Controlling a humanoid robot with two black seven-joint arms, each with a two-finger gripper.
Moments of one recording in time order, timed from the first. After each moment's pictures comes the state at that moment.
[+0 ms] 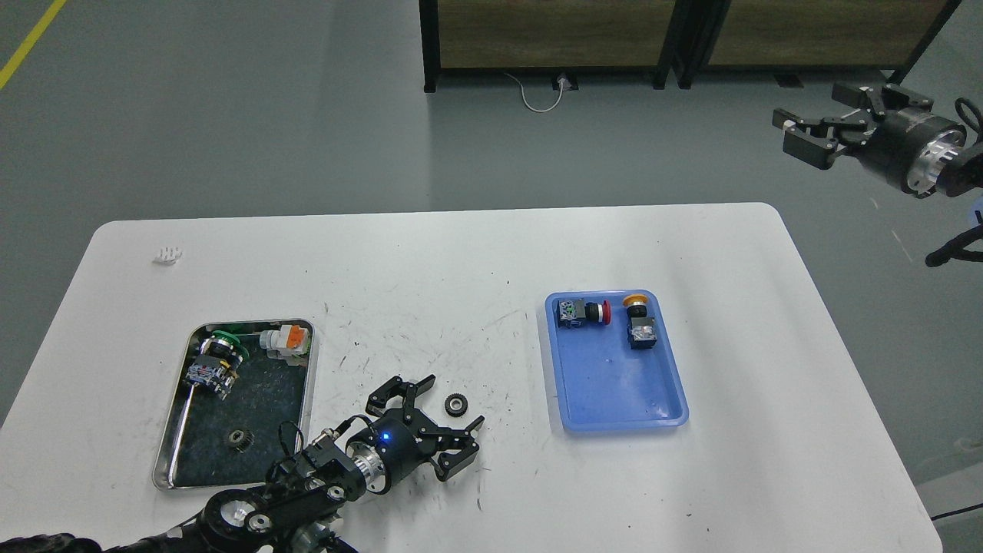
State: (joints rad) left arm -0.47 0.00 -0.15 -0.78 0.67 0.12 -0.33; right arm 0.91 -0.63 0.82 0.47 -0.75 0.58 0.13
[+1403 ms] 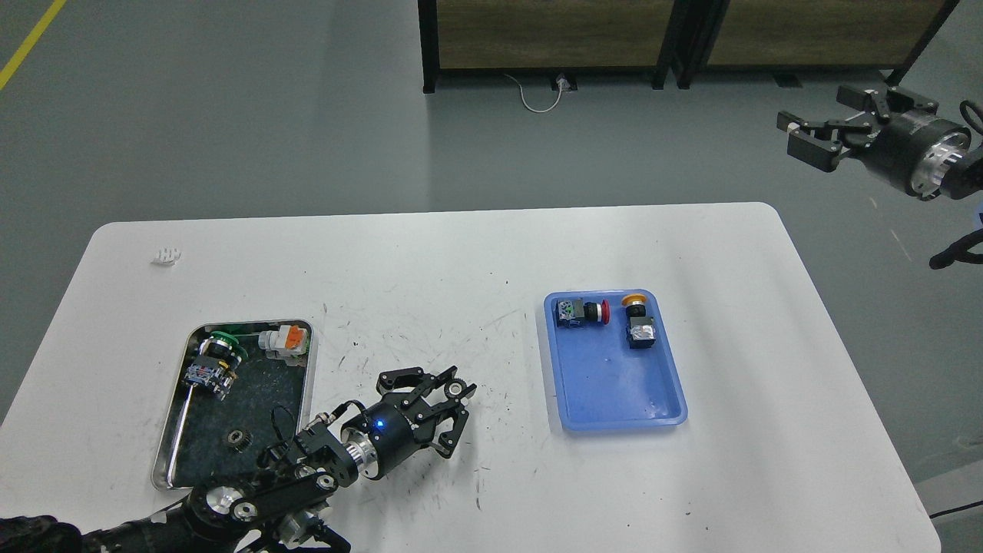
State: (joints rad) left arm -0.52 0.12 -0.13 -0.92 0.67 0.12 -0.36; right arm 0.90 -0.64 0.82 0.46 -0.75 0.58 0.13
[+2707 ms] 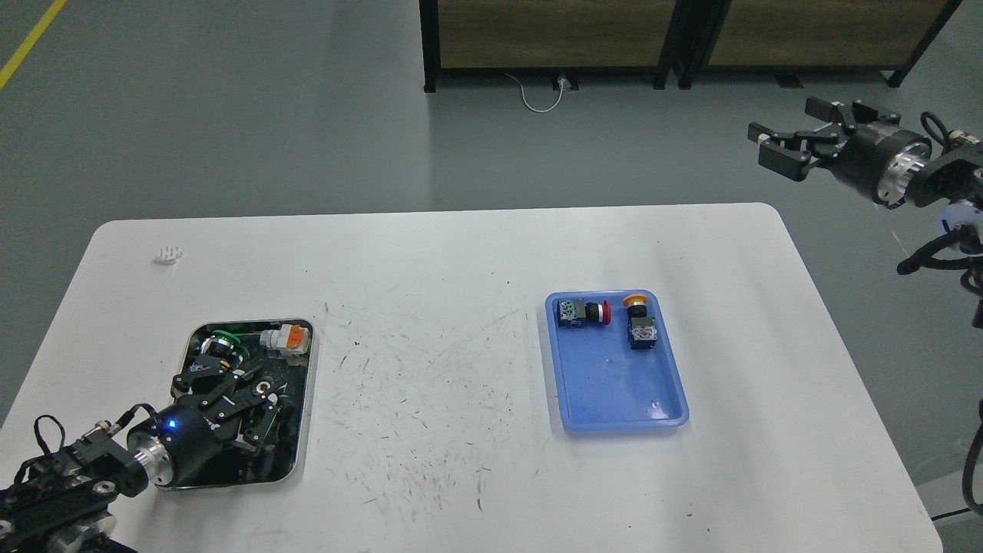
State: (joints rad) left arm -0.42 0.61 -0.19 -1.09 0.60 0.08 -0.37; right arm 0.90 -0.57 0.82 0.44 -0.76 0.58 0.13
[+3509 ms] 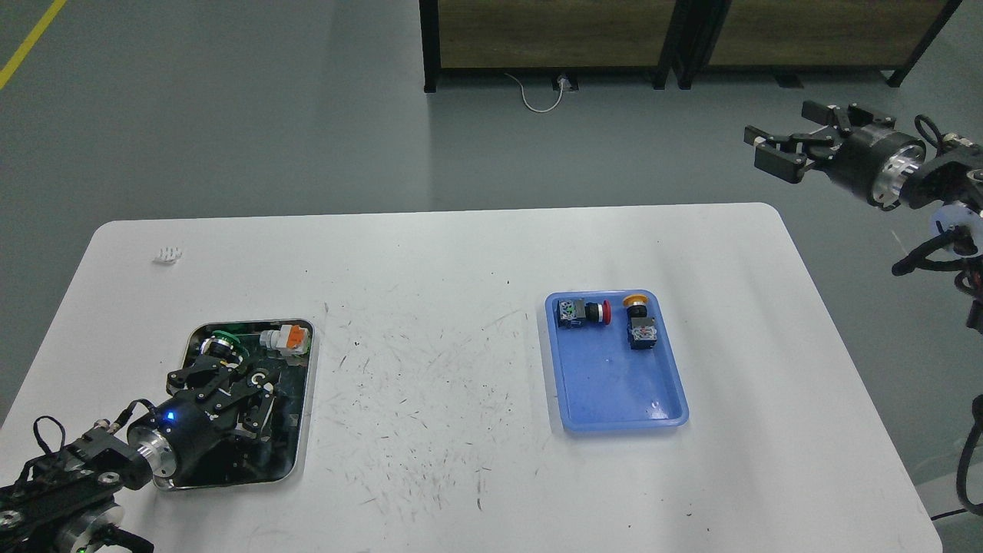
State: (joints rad) left arm -0.42 0.59 -0.22 -1.05 0.54 0.07 -0.37; right arm 0.91 -0.56 0.81 0.42 -0.76 0.58 0.13
